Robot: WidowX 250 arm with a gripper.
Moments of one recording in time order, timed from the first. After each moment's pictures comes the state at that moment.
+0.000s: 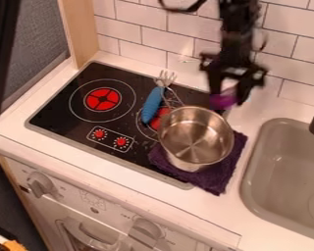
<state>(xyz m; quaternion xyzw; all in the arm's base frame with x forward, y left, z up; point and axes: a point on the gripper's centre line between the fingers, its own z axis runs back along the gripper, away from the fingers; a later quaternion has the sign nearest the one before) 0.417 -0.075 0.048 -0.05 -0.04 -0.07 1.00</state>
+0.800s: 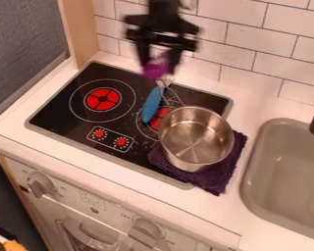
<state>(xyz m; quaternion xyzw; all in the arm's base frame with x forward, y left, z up) 0.340 0.039 0.110 0.01 -0.09 0.07 0.99</state>
